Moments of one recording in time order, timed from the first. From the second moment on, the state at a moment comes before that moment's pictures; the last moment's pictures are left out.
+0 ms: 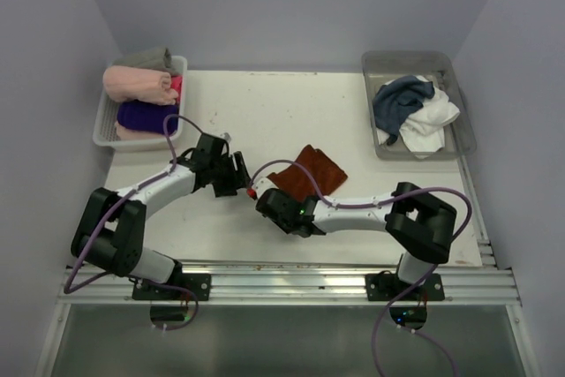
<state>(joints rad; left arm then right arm) -0.37 1.47 0.78 -0.33 0.22 -0.65 1.17 1.73 0.97 -0.30 0.40 0.18</state>
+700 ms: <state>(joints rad) -0.47 1.52 0.74 -0.14 0.33 -0.73 0.99 1.57 0.83 -0.16 0.06 0.23</state>
